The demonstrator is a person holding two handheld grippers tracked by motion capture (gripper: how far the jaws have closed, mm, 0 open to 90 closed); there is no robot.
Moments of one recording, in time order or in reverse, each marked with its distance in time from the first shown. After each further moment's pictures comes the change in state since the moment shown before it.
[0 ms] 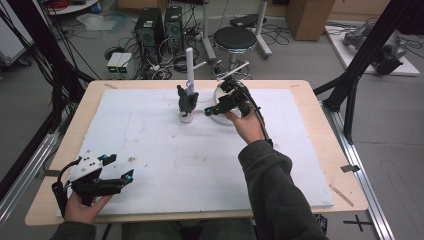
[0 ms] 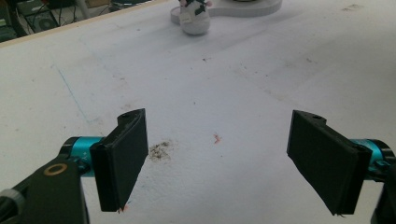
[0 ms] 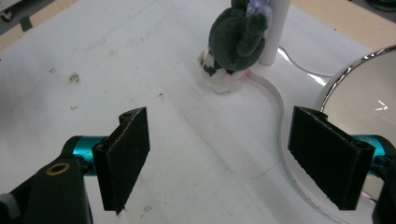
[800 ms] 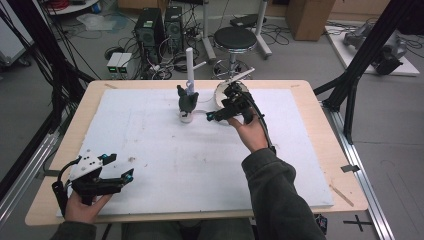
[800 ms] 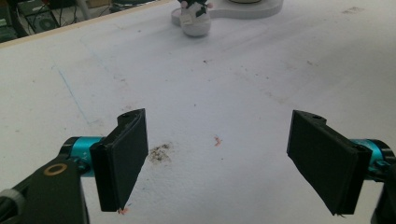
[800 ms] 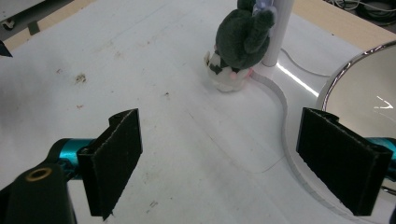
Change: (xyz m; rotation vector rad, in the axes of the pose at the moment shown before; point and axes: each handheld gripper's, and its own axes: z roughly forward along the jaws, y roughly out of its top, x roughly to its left) left arm 0.000 0.002 0.001 -0.008 0.000 -0.005; right arm 0.011 -0.016 -0.009 -0.053 -0.012 -0.022
